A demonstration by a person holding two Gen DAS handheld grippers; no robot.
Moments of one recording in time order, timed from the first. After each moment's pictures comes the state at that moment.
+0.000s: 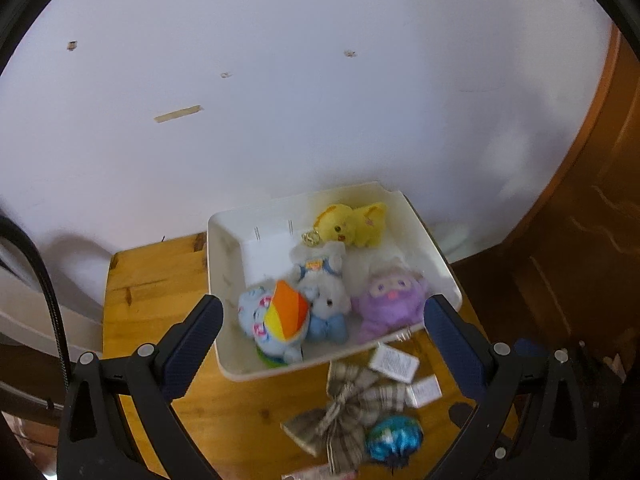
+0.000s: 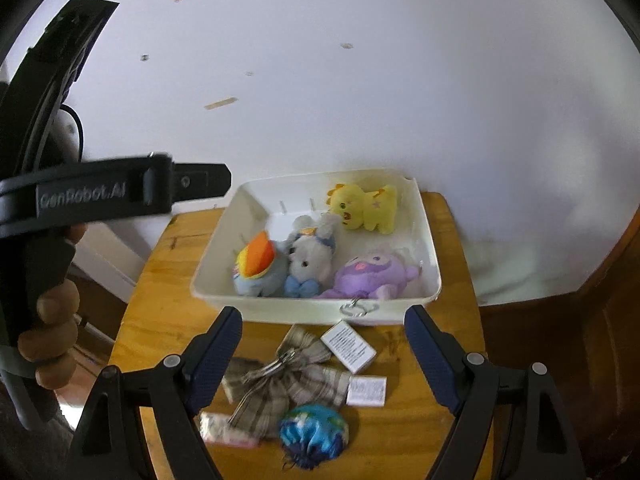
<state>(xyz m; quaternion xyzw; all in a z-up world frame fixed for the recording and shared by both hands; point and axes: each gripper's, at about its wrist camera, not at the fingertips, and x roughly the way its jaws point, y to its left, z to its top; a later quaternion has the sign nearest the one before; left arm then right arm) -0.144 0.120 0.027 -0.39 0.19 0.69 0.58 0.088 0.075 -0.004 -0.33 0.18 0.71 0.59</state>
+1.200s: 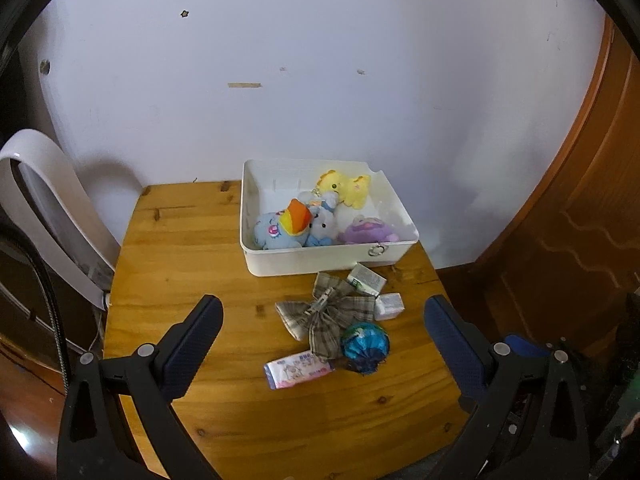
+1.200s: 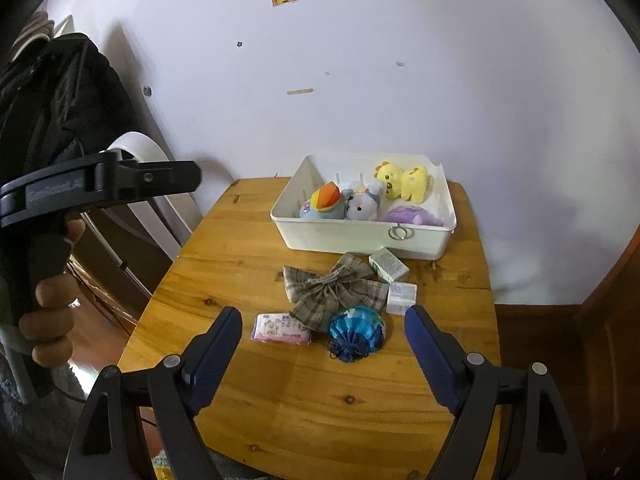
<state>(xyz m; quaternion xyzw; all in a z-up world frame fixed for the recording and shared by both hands) -0.118 -0.054 0.032 -0.40 0.10 0.70 0.58 0.089 -0.082 -0.015 -0.34 0.13 0.77 0.53</state>
